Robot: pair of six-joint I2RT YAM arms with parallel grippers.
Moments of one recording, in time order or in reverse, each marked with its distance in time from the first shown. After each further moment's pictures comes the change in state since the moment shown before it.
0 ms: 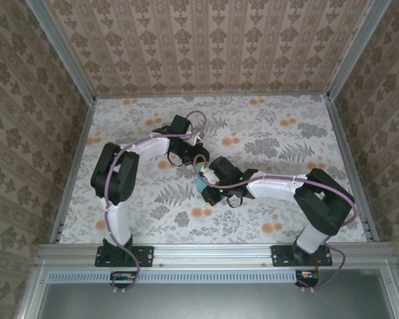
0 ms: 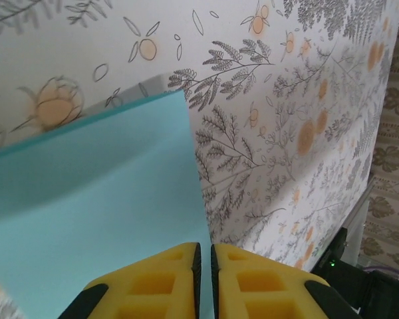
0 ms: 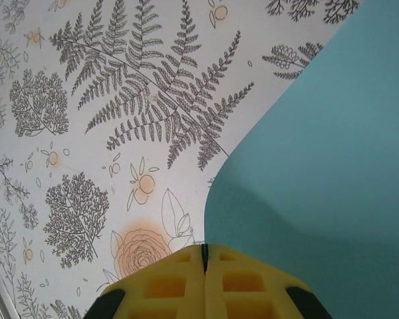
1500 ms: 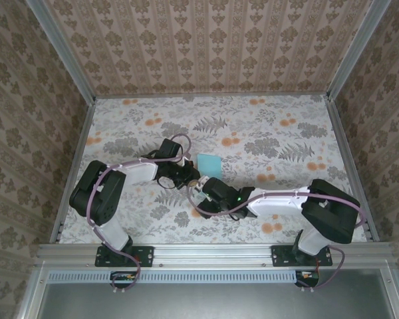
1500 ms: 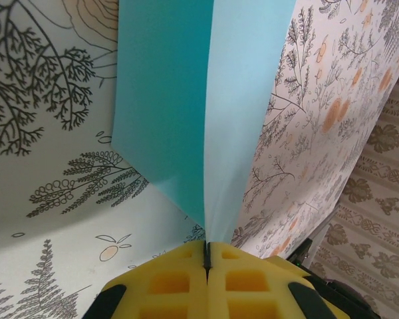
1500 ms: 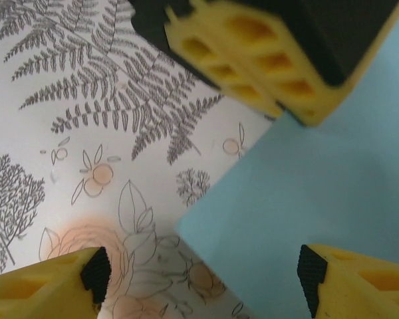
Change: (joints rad) left arm -0.018 -0.294 -0.492 0.295 -0.034 -0.407; right arm 0.217 -0.053 -0.071 0.078 0.492 -0.121
